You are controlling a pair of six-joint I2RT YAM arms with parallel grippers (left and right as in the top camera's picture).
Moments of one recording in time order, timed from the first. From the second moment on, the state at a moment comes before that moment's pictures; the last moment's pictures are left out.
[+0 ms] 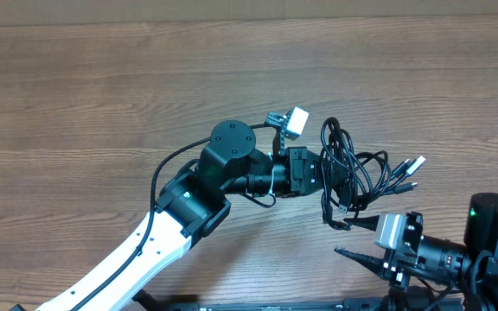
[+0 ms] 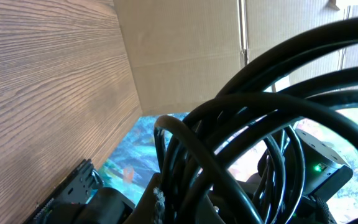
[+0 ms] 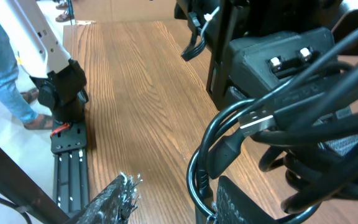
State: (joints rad) left arm -0.73 1.29 0.99 0.10 0.78 -1.24; right arm -0.02 0.65 1.07 -1.31 -1.06 -0.96
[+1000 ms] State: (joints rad) left arm -0.72 1.29 0.99 0.12 0.77 -1.26; right arm -0.02 0.65 1.07 -1.14 -0.64 -0.16
